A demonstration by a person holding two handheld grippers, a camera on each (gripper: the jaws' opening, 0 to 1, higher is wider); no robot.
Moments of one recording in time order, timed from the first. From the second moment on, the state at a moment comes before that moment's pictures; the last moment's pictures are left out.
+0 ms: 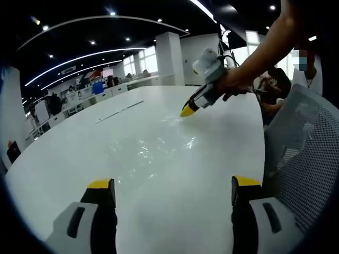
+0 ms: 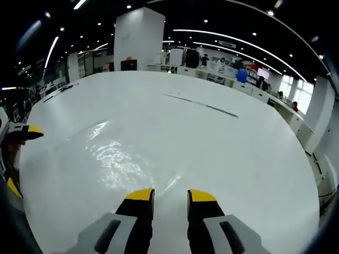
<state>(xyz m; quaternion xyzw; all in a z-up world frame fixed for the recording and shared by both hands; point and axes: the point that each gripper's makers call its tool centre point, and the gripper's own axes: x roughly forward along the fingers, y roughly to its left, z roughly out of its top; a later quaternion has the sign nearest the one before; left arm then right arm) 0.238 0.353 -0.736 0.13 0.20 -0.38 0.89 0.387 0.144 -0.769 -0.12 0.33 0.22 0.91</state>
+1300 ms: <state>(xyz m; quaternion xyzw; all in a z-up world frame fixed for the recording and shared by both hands) 0.237 0.345 -0.733 0.14 0.20 -0.39 0.89 0.370 0.163 -0.772 0.07 0.39 0.17 0.90</state>
